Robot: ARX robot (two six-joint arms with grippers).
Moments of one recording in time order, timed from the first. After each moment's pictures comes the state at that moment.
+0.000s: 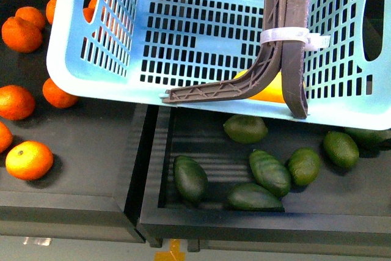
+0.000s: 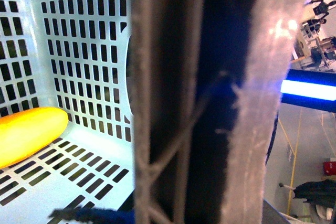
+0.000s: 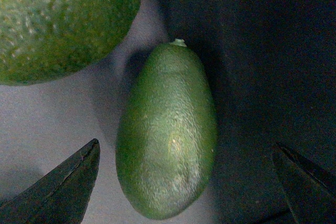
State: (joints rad) left arm -0.54 1.89 1.41 -0.01 0.67 -0.48; right arm -0.30 2.56 1.60 -0.30 -0.20 -1.60
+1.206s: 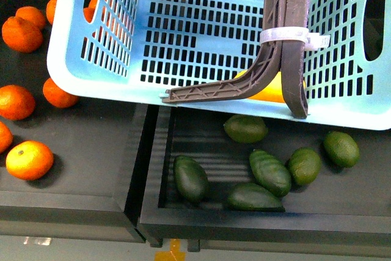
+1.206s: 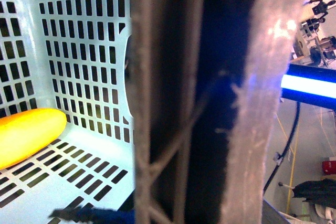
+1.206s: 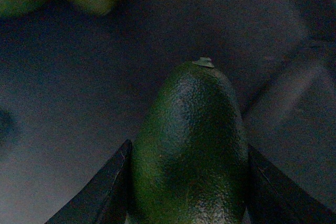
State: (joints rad) left arm -0.54 1.89 1.41 -0.01 0.67 -0.48; right arm -0.31 2.32 1.47 0.10 -0.35 -1.14
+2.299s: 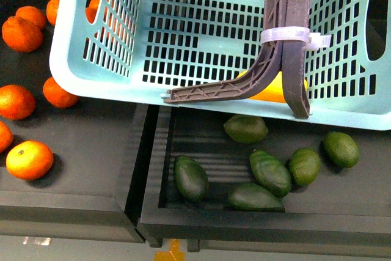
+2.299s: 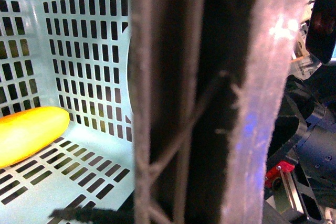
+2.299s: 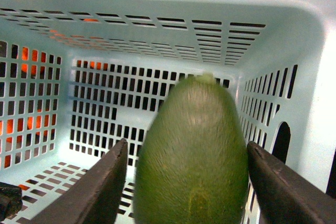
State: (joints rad) left arm -0.54 1.89 1.41 -0.01 0.67 -0.48; right arm 0.15 1.46 0.86 0.21 -0.14 0.15
